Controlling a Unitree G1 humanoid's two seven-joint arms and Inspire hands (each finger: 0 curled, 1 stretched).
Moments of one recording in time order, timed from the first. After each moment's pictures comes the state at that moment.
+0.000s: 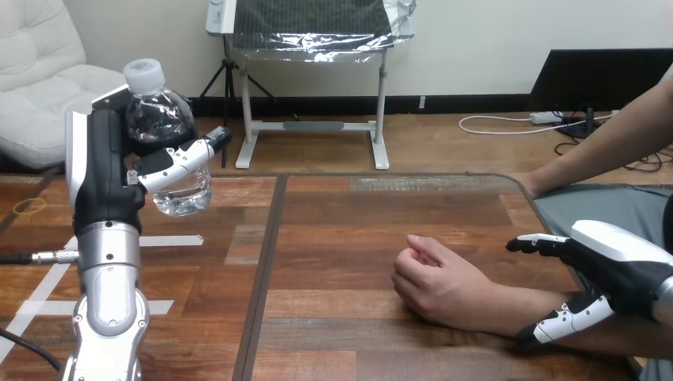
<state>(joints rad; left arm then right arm) -0.26 0.25 0.10 0.24 0.15 -0.23 0.23 -0.18 -0.79 0.06 0.40 -0.49 -0.33 0.41</state>
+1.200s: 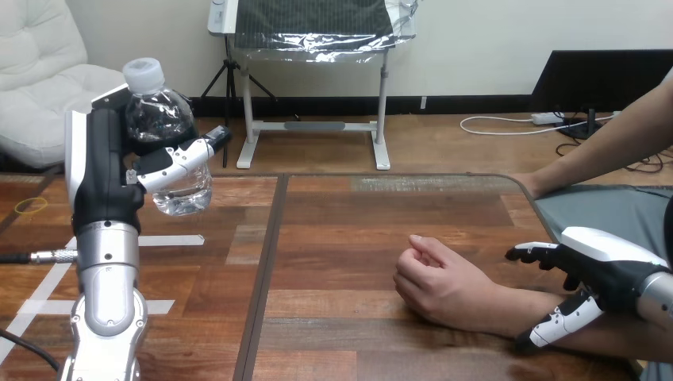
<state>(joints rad) -0.26 0.25 0.11 0.24 0.13 -0.24 0.22 -0.25 -0.78 0.17 0.46 -0.52 -0.22 0.42</state>
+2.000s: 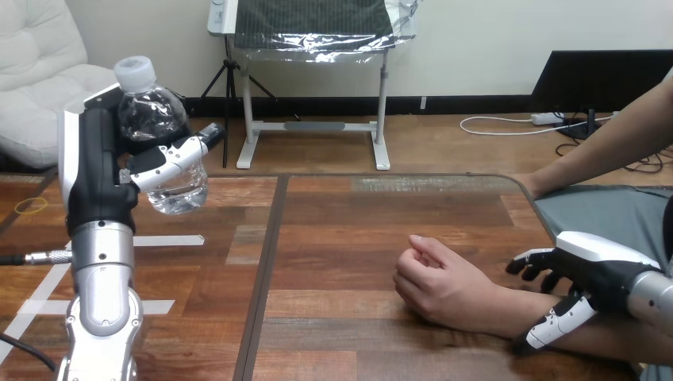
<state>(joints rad) -0.26 0.25 0.13 0.24 0.12 -0.24 0.21 -0.30 -0.77 0.23 0.48 -0.53 -0.14 0.46</state>
